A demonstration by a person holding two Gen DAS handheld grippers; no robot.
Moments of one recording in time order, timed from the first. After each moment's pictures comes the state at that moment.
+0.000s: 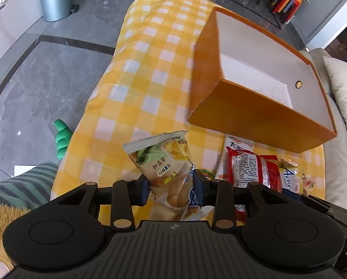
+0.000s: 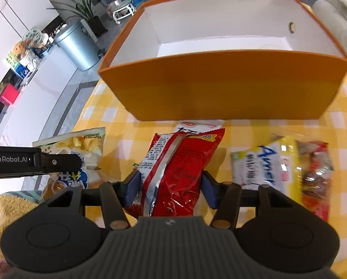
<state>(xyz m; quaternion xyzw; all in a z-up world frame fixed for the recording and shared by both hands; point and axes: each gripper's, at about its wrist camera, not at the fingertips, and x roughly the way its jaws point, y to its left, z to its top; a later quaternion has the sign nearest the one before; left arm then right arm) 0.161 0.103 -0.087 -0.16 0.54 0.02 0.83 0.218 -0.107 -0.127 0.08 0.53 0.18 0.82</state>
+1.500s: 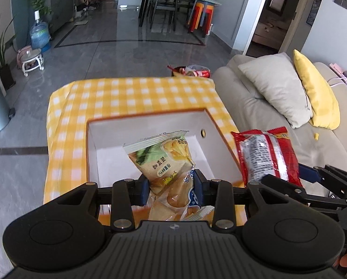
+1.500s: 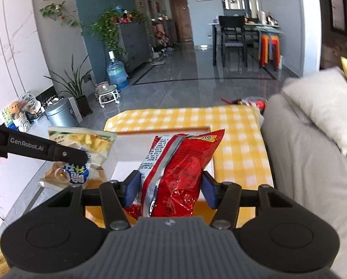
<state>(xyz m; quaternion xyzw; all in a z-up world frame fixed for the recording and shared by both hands) 0.240 -0.029 0.042 -0.01 0.42 -0.13 0.90 0.225 -0.239 0.016 0.05 0.33 0.13 0.93</state>
